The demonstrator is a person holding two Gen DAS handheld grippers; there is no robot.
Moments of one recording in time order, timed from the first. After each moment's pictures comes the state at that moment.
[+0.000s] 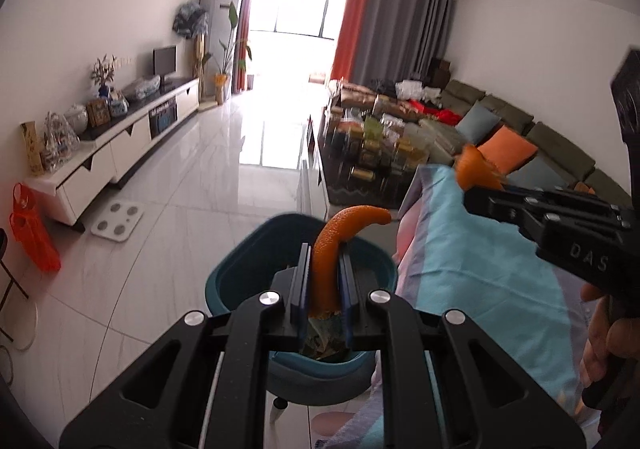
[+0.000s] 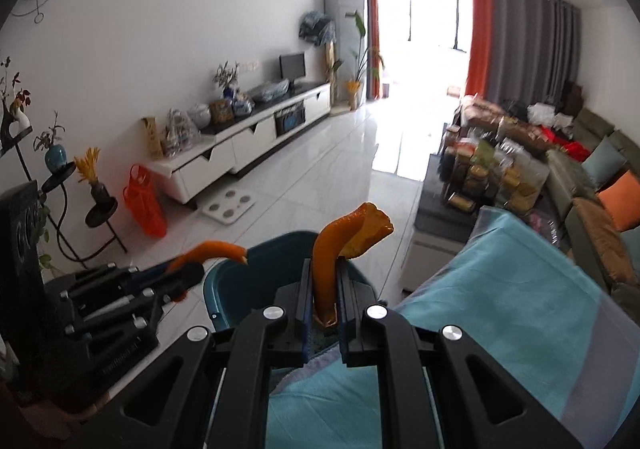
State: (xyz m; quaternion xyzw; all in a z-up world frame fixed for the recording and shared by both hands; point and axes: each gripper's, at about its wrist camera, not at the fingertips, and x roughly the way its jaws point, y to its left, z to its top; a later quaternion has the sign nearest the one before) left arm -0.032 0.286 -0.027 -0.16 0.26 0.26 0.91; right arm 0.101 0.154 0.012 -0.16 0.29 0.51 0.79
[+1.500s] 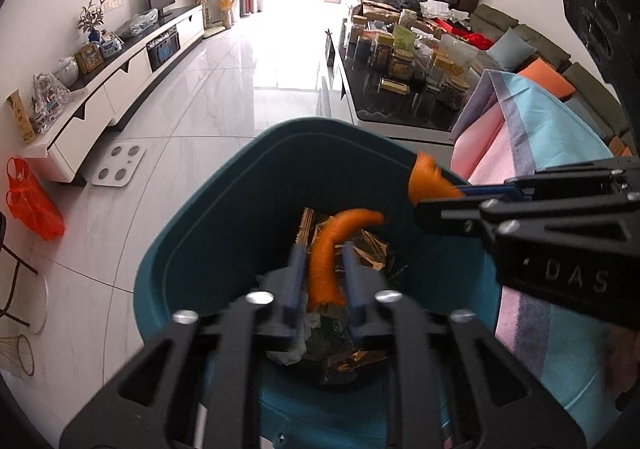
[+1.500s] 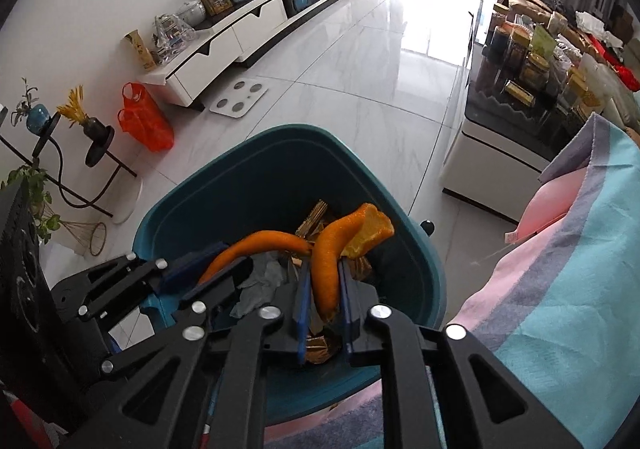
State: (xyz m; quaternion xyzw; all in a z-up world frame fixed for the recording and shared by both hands) left arm 0.101 0.348 -0.167 -0.18 0.40 0.28 0.86; right arm 0.159 0.269 -0.108 -0.24 0.49 0.50 0.67
